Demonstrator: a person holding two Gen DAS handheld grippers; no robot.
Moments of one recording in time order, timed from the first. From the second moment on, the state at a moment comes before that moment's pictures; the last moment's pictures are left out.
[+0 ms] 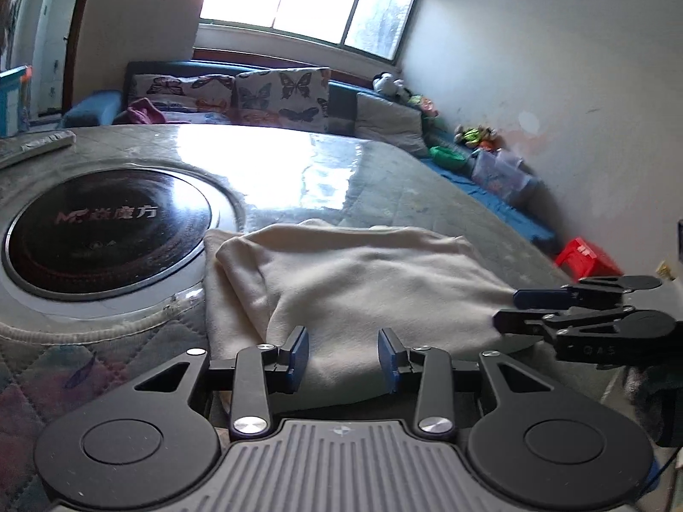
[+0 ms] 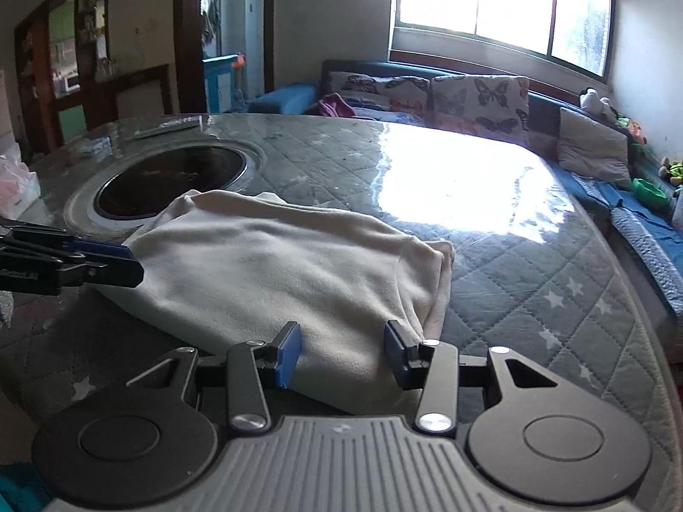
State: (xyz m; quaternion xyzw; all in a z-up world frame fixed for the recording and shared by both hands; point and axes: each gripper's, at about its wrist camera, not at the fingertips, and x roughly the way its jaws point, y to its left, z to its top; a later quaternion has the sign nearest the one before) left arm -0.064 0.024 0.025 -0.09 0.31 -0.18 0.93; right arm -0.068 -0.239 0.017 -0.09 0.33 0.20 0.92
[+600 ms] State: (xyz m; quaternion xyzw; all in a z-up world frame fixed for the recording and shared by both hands) left arm -0.025 0.049 0.023 -0.13 0.33 -0.19 0.91; right arm -0.005 -0.209 0.032 -0.11 0.33 0.18 0.92
